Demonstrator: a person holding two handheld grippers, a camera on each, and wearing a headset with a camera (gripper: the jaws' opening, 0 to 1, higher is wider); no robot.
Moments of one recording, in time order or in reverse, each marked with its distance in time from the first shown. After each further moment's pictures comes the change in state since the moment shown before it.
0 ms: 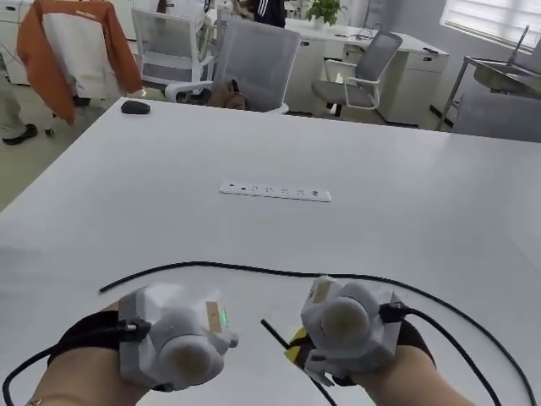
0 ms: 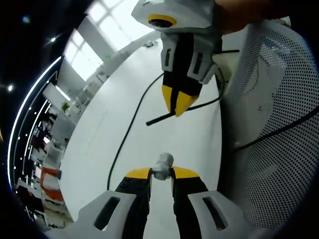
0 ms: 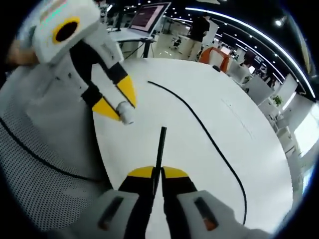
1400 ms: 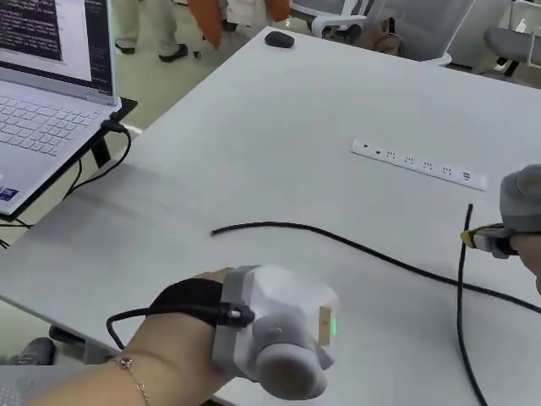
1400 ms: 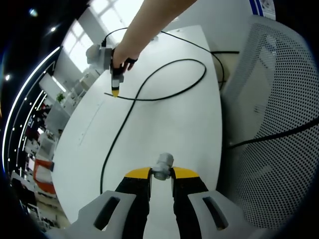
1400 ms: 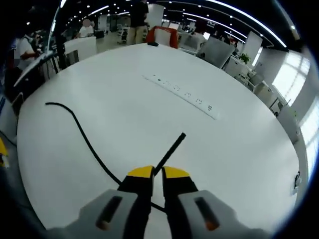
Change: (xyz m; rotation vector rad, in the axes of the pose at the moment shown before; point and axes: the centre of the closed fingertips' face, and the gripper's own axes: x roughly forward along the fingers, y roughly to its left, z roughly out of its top) left arm 0.009 0.006 -0.020 -0.066 0.037 -0.052; right arm 0.099 -0.263 -0.027 0.302 0.128 -0.224
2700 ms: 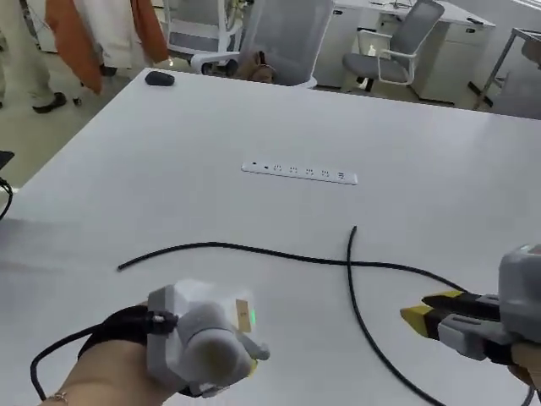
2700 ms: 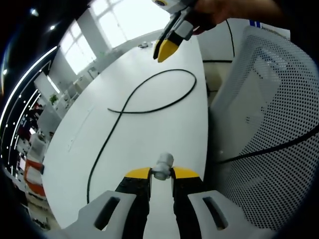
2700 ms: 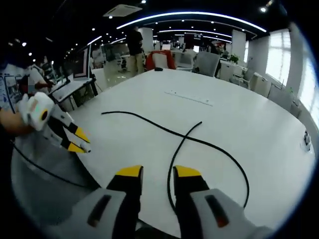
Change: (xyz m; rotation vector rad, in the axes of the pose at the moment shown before) left arm 0.004 -0.031 0.028 -0.034 -0.065 -0.076; right arm -0.232 0.123 -0.092 0.191 -0.251 0.109
